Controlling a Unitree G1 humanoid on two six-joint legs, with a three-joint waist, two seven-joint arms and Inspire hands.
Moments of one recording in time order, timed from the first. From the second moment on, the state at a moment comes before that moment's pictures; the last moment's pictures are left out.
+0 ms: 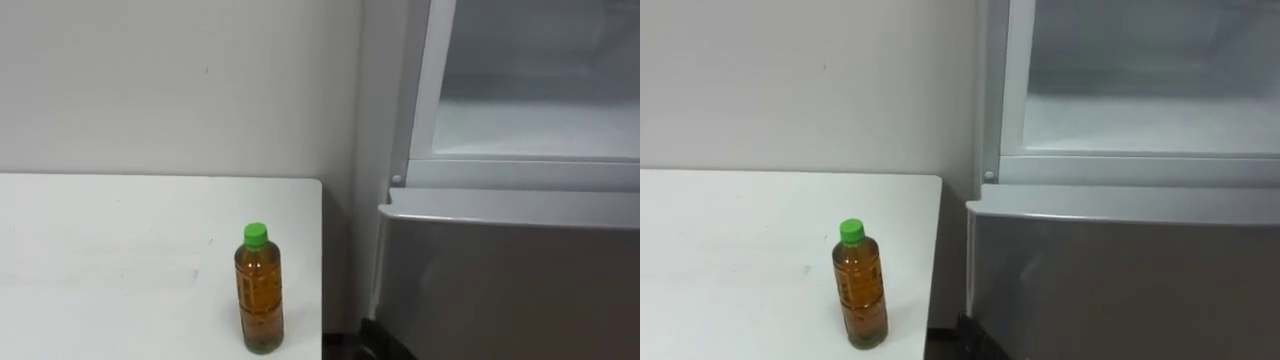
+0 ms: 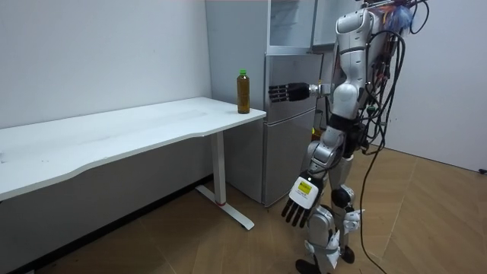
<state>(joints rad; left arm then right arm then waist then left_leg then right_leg) 0.26 0.19 0.05 1.15 0.07 -0.02 0.13 0.13 -0.23 0.18 0.01 0.45 -0.04 0.35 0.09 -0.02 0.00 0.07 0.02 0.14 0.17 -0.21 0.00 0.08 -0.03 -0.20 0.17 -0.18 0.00</state>
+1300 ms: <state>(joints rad) 0.25 0.19 0.05 1.12 0.17 0.04 0.17 -0.07 -0.25 0.21 -0.21 0.58 -0.02 0.17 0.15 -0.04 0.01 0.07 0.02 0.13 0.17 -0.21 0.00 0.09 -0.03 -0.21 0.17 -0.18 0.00</state>
